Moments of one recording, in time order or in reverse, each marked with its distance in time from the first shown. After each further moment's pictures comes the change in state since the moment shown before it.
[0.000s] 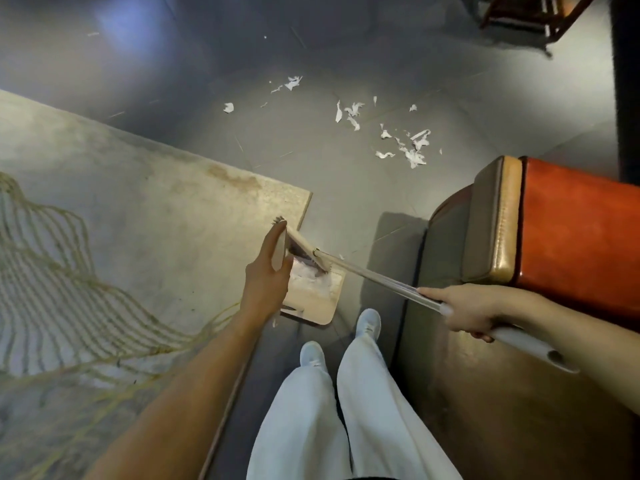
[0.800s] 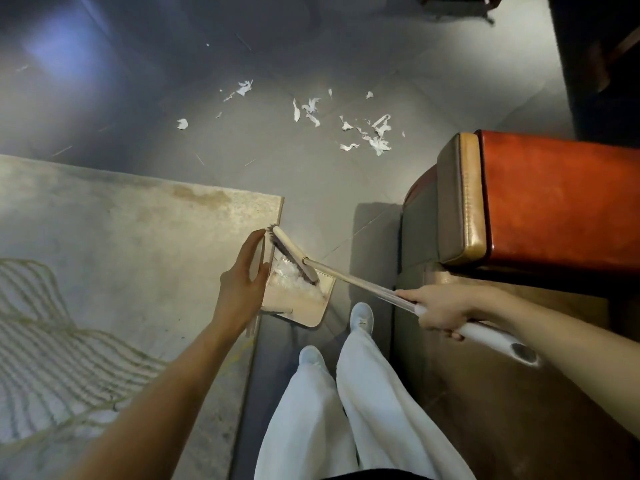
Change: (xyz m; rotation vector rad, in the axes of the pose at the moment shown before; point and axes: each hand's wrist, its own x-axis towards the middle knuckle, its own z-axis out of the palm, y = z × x) left_hand 0.029 0.006 0.006 0.146 -0.114 0.119; right_hand -0.001 0.008 0.007 0.196 -0.063 -0.006
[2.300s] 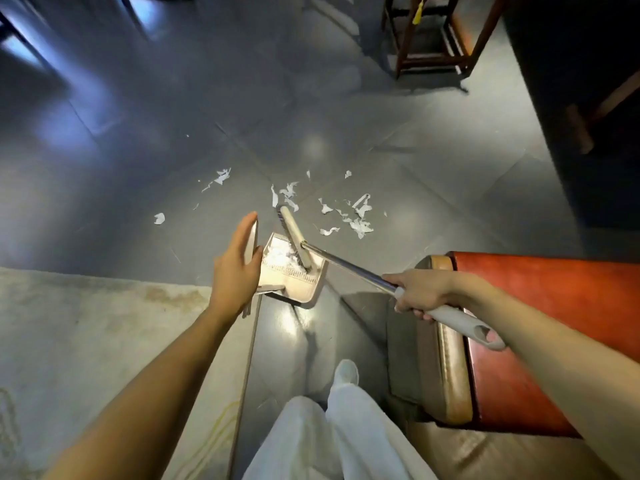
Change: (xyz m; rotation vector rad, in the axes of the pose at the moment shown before) left_hand 0.326 0.184 0.066 -0.006 0.134 0.171; right_hand 0.087 0.088 -0.334 0.402 0.113 -0.136
